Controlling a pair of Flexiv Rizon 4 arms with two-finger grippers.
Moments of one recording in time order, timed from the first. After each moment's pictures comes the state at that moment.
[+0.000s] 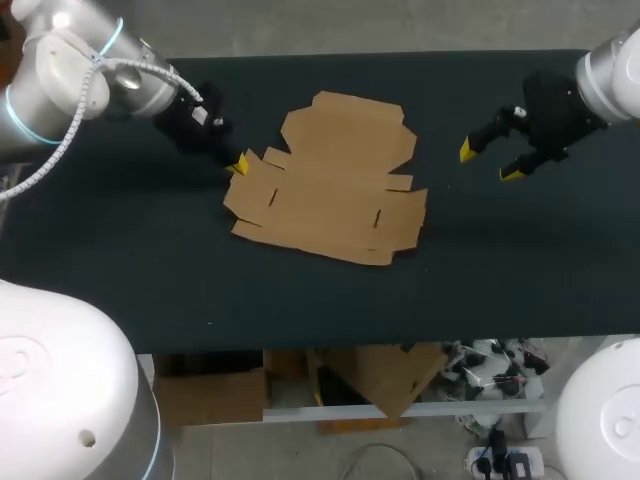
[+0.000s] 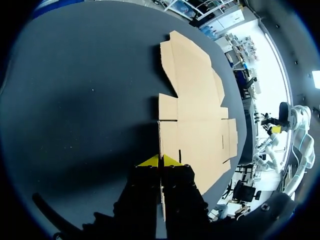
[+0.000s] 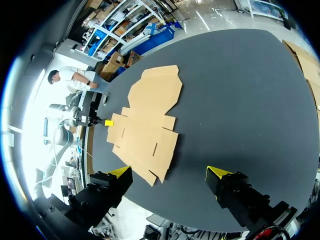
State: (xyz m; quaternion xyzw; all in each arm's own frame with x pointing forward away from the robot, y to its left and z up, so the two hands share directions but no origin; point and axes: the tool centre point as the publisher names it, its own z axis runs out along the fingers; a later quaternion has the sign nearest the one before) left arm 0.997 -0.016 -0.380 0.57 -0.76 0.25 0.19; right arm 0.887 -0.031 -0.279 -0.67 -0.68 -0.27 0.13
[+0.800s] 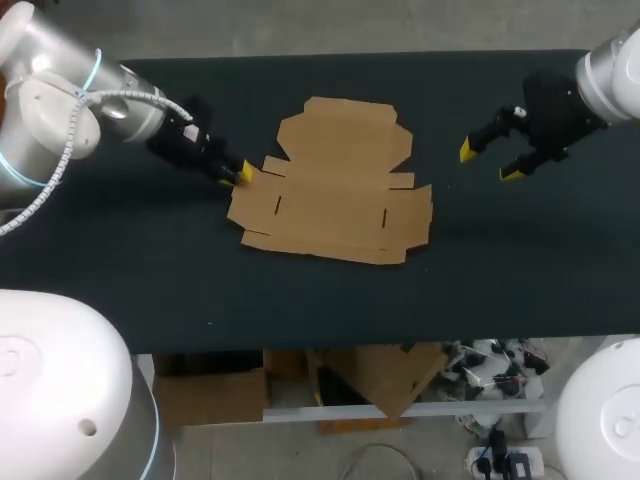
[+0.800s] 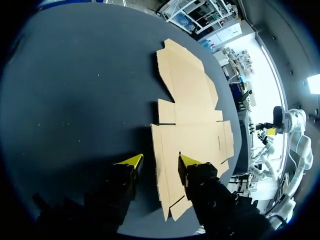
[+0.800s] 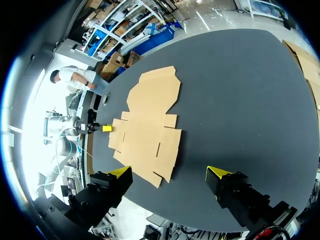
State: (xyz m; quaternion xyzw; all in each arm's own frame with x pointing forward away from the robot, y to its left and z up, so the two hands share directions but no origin) left arm 0.982 -0.013 -0.379 0.59 -0.73 0.30 0.17; right arm 0.887 -0.031 -0.279 -0.67 -0.68 -0.27 0.13
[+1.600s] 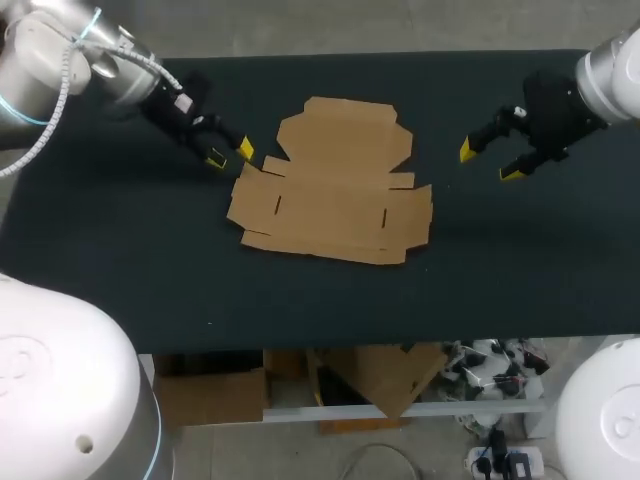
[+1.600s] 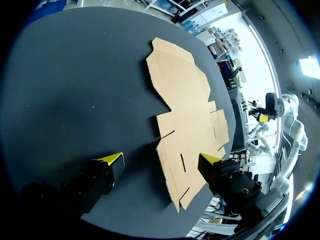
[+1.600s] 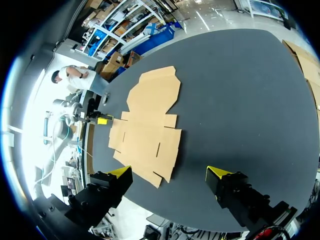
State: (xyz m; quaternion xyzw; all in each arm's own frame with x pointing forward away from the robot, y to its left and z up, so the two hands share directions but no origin) left arm 1.012 -0.003 -0.368 0.50 -0.79 0.27 0.23; right arm 0.887 -0.031 -0.279 -0.67 -0.68 -0.27 0.13
